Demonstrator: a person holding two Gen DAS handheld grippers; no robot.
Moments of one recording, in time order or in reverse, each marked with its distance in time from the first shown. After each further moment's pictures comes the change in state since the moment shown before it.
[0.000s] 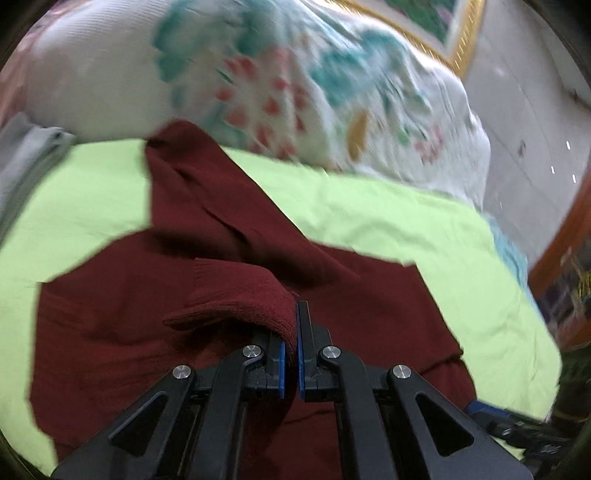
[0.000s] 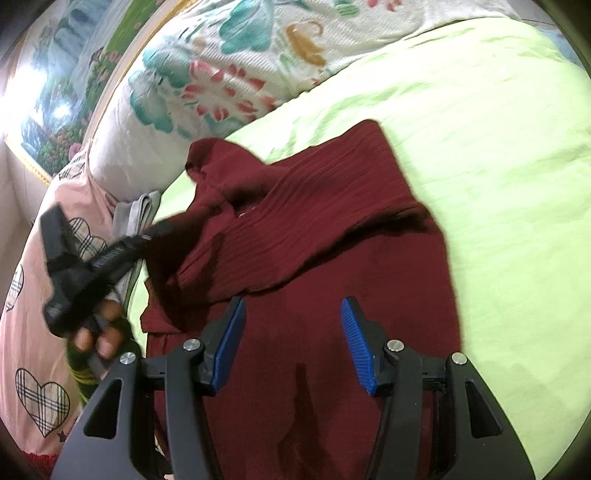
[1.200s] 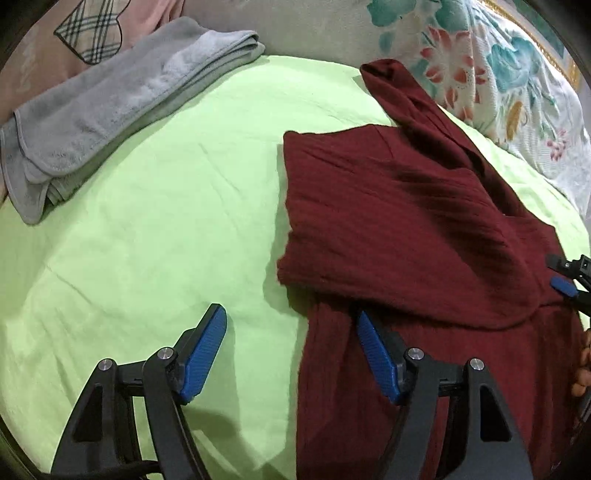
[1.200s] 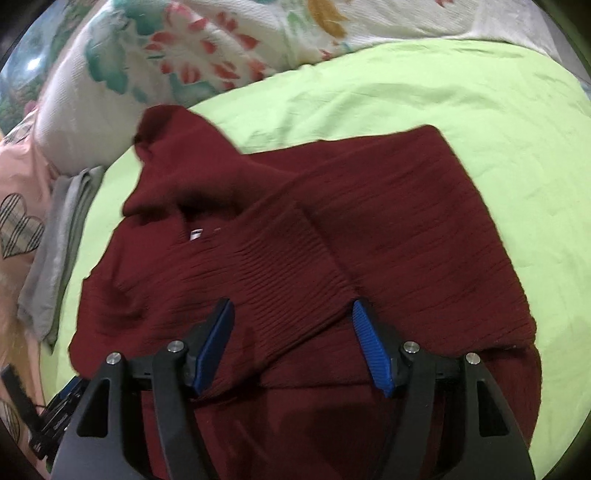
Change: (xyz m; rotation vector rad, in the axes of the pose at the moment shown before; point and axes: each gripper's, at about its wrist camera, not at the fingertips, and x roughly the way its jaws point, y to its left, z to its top) left arm -0.077 0.185 -0.112 -0.241 0.119 0.411; right arm 0.120 0.037 0.056 -0.103 0.069 -0.218
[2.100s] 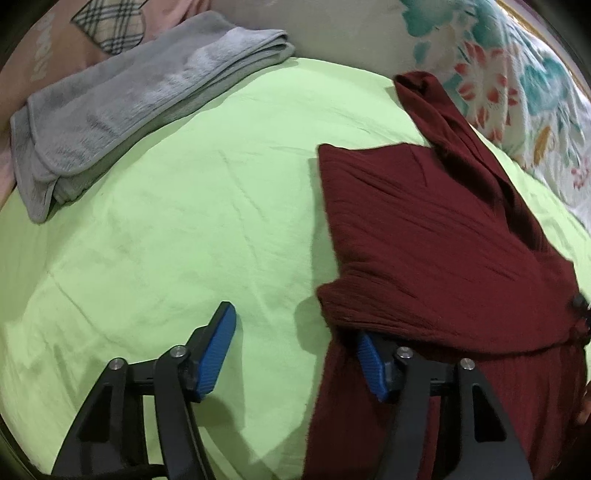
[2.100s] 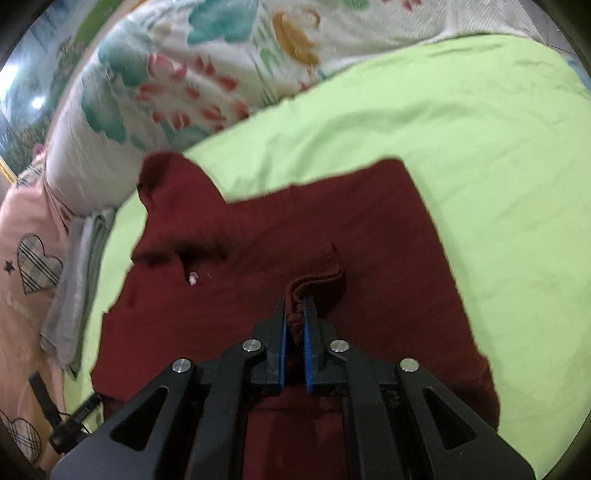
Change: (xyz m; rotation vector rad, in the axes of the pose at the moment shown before) left arm 0.013 0.009 0.020 -0.111 -0.006 0.049; right arm -0.013 -0.037 0.014 0.071 -0.065 0.075
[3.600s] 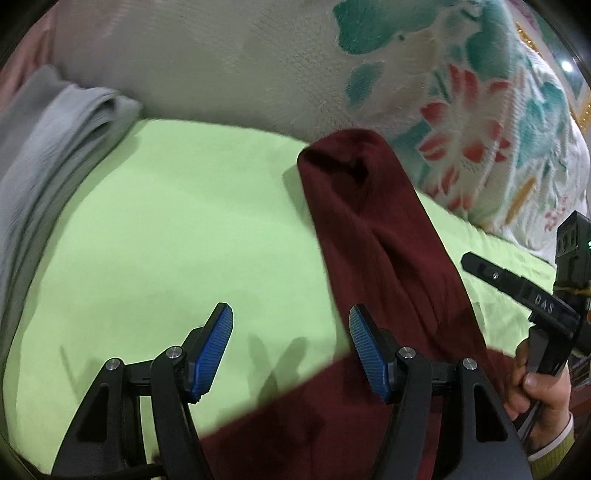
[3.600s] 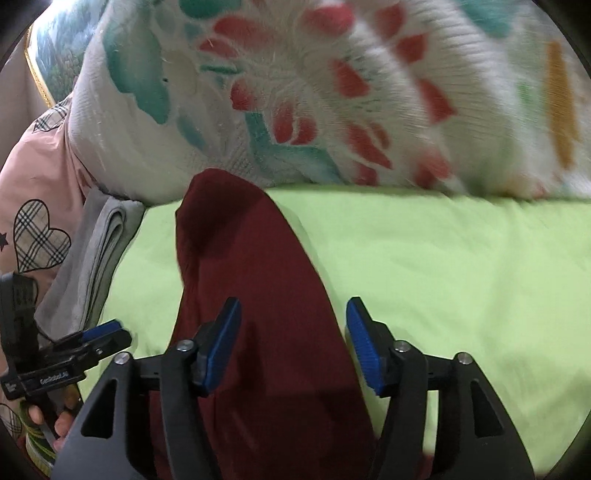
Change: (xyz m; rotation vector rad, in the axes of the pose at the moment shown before) left arm 0.120 -0.120 0.233 0.137 0.060 -0.259; right arm 0.176 0.168 0.172 -0.346 0.063 0.194
